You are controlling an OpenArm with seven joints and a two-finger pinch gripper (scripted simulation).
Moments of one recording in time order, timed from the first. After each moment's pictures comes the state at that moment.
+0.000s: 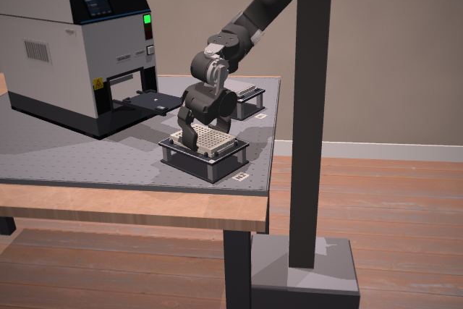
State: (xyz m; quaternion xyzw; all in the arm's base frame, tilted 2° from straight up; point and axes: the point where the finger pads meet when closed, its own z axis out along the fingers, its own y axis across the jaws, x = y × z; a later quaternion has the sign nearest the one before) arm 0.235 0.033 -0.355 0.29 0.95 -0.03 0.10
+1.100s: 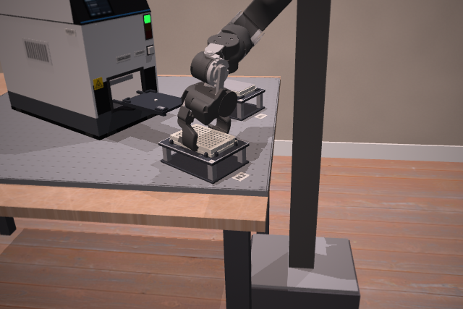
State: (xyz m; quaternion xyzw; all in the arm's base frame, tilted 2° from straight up) arm 0.235 0.033 -0.355 0.29 0.95 -0.03 0.10
